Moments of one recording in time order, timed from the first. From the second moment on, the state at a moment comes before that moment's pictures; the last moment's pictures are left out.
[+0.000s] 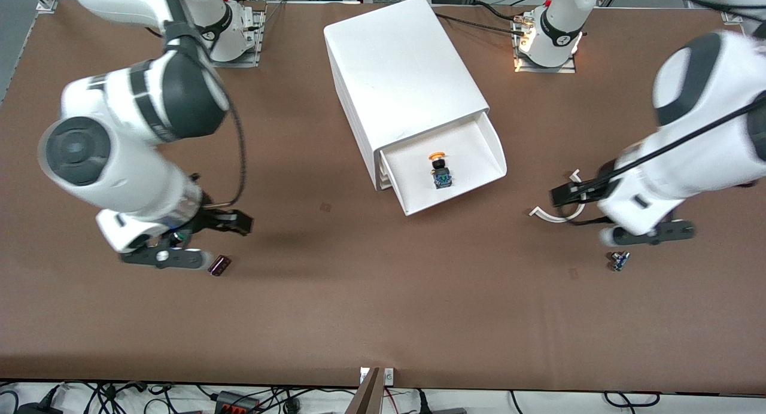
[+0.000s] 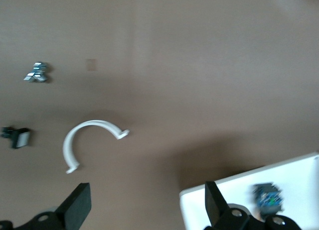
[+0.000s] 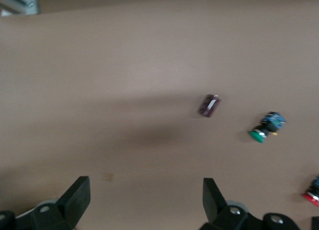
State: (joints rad) left arm -0.14 0.53 -0.15 -1.07 -0.02 1.51 -0.43; right arm 0.34 0.71 -0.12 -0.81 0.07 1.52 0.36
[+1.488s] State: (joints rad) left arm -0.35 0.48 -0.25 -1.56 -0.02 1.92 -0.87; right arm 0.01 0.27 -0.12 -1.30 0.07 1.63 0.01
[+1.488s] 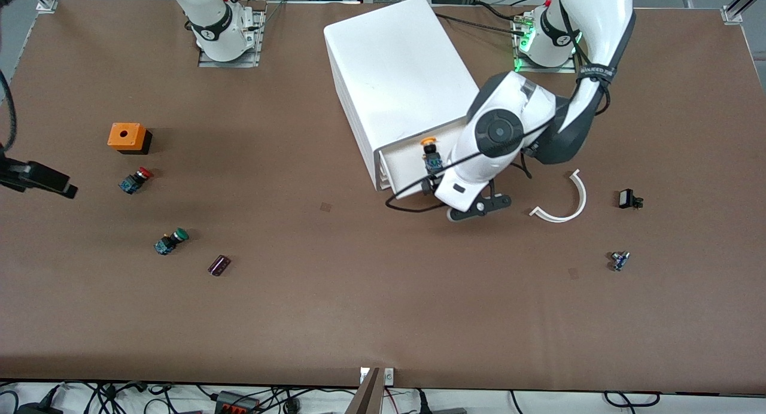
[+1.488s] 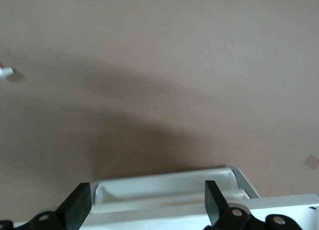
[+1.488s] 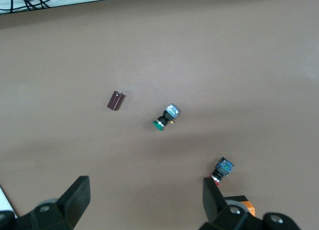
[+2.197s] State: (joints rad) left arm -0.34 0.41 -0.30 -1.68 -0.14 1.93 -0.90; right arm -0.02 0.18 -0.07 -1.43 -0.01 1.62 -0.04
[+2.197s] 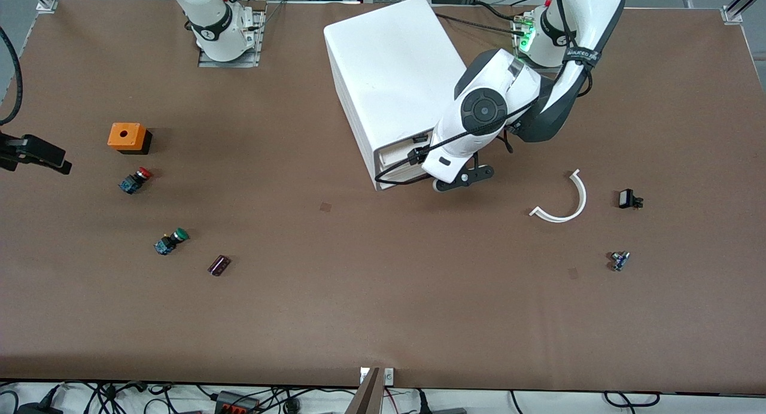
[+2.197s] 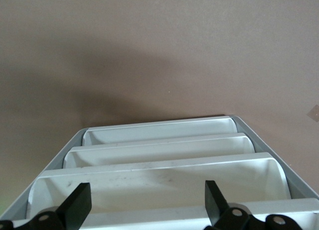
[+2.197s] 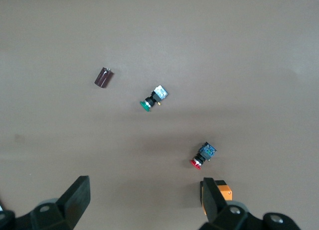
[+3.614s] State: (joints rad) left arm 0.08 0.32 -0.30 -1.50 0.05 1.76 -0.27; right arm -0.02 0.06 -0.06 -1.60 -0.01 1.68 -0.05
